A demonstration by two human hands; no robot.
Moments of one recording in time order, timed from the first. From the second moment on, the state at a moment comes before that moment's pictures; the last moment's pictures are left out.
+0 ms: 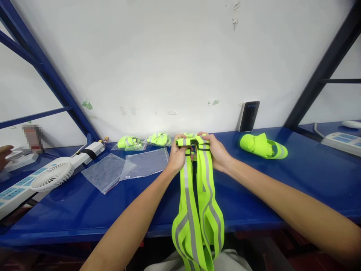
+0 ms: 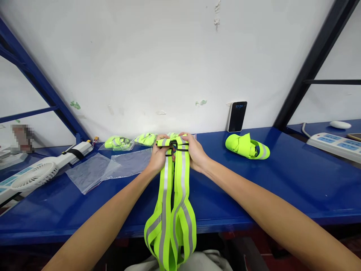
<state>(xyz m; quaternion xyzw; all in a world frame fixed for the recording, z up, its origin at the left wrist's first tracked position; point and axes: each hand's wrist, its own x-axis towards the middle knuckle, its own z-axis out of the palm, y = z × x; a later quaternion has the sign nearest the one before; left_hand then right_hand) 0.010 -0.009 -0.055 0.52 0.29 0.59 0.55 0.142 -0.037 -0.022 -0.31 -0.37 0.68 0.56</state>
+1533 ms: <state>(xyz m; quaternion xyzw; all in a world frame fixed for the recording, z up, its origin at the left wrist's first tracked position) 0.009 -0.008 -0.050 0.48 0.29 0.60 0.57 0.152 -0.022 -0.048 -0.37 -0.55 0.45 0.61</state>
